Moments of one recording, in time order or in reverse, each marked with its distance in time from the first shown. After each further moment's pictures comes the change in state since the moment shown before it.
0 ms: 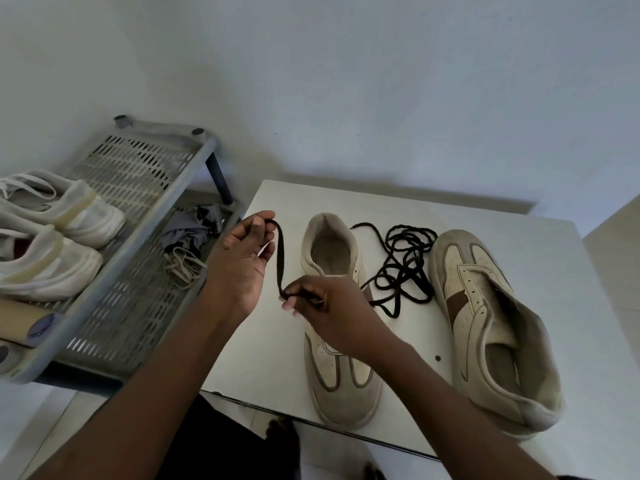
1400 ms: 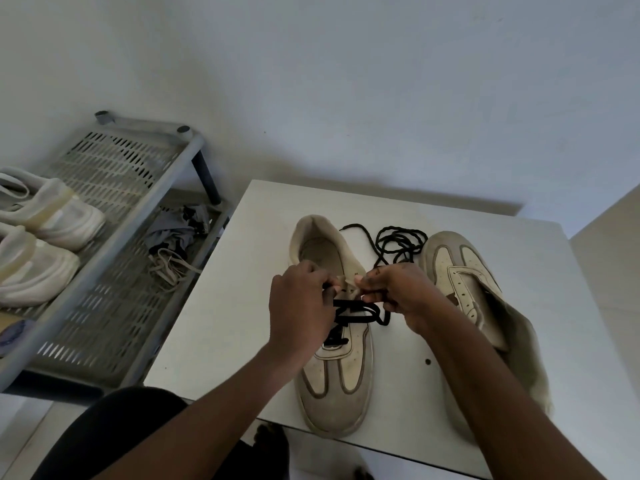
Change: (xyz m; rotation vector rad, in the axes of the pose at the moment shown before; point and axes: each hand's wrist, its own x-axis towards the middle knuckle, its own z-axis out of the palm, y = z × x) left_hand -0.039 -0.071 0.043 1.440 -0.072 0.437; right_hand 0.000 0.040 -0.078 0.481 0.190 0.730
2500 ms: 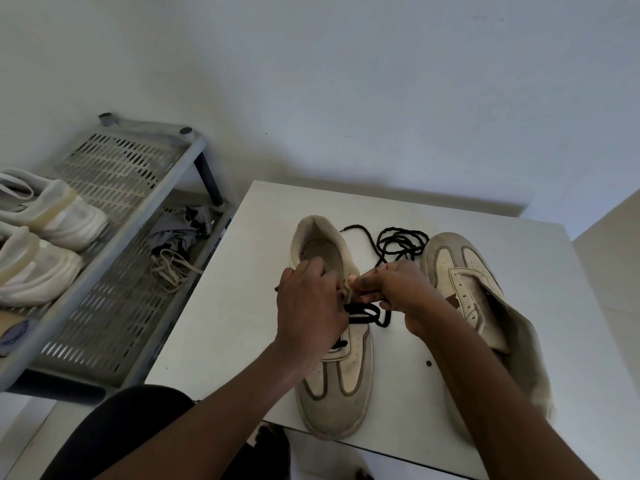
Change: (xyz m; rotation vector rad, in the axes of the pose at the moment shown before) left_hand 0.002 0.008 0.005 0.209 0.046 0.119; right_hand -0.005 -0.005 0.004 -0.099 0.020 -0.055
